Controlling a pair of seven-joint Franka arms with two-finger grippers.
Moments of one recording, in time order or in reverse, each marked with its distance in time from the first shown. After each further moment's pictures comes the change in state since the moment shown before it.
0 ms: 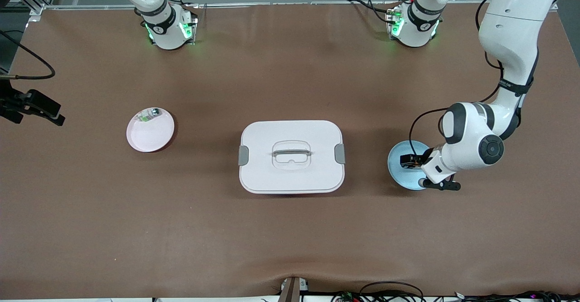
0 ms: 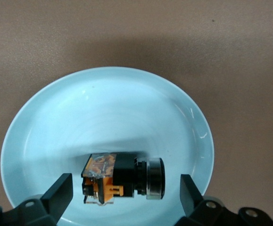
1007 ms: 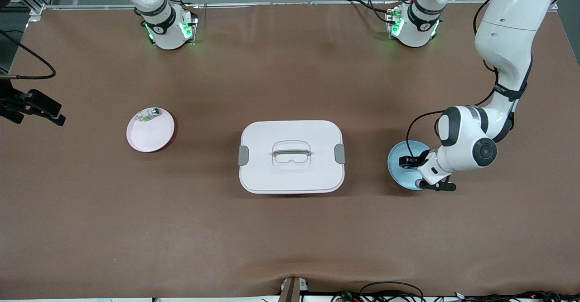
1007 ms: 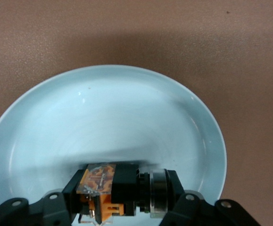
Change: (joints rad) left arm -0.002 0.033 0.000 0.001 0.000 0.029 0.000; right arm 0.001 0.000 -0.003 0.000 0.000 0.000 0.000
